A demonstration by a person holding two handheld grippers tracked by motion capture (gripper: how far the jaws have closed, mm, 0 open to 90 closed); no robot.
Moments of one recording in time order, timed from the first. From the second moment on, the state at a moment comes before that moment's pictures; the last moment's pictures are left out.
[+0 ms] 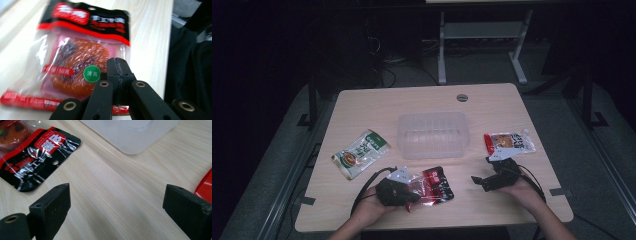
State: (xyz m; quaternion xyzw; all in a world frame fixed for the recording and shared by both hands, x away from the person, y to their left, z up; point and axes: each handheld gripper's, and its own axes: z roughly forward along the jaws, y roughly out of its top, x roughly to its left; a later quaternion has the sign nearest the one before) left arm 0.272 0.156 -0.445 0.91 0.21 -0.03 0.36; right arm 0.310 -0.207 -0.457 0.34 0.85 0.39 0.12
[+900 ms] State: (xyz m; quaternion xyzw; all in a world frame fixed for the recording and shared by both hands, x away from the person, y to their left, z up) left arm 0.292 0.193 -0.434 0.89 0.25 0.02 0.39; right arm 0.310 -0.206 -0.458 0.34 0.85 0.39 0.12
